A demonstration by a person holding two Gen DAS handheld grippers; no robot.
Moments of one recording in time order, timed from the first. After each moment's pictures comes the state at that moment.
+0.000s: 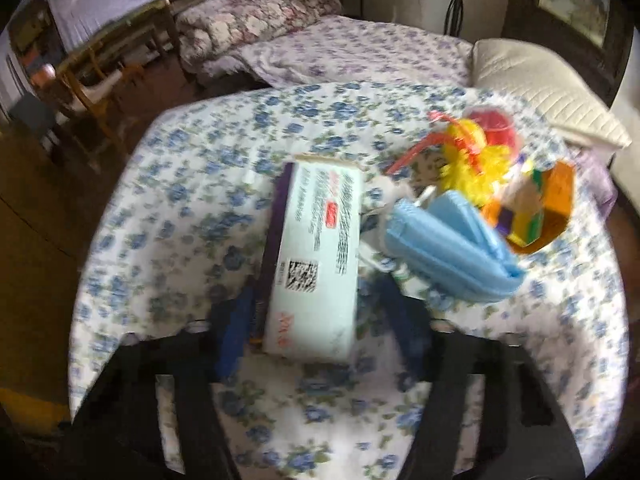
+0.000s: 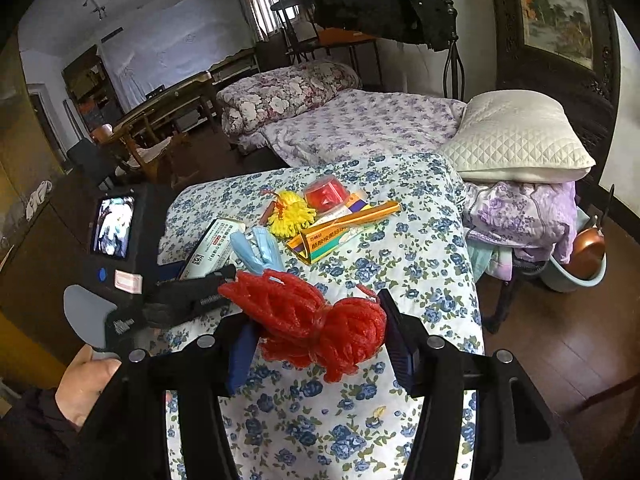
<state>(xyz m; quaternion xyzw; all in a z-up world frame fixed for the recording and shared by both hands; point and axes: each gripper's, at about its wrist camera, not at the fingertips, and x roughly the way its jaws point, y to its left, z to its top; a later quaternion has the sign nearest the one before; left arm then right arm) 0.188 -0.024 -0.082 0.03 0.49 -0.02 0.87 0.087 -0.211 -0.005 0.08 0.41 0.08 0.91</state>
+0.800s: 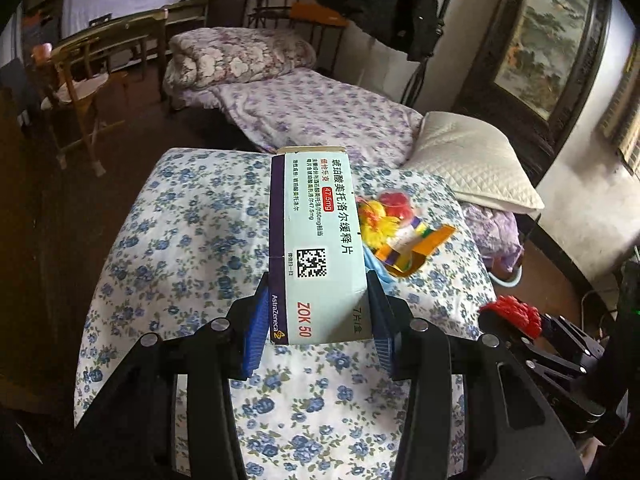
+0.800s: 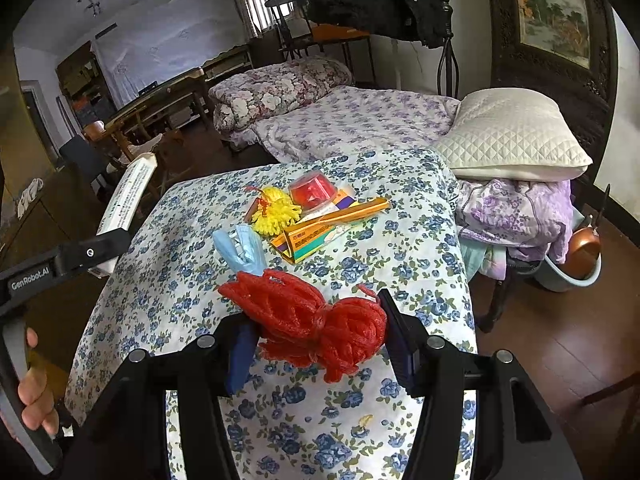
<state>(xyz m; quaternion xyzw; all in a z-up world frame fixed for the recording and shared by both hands) 0.115 -0.004 0.015 -0.06 0.41 -0.09 0.90 0.095 -0.215 -0.015 0.07 0.41 0.07 0.91</state>
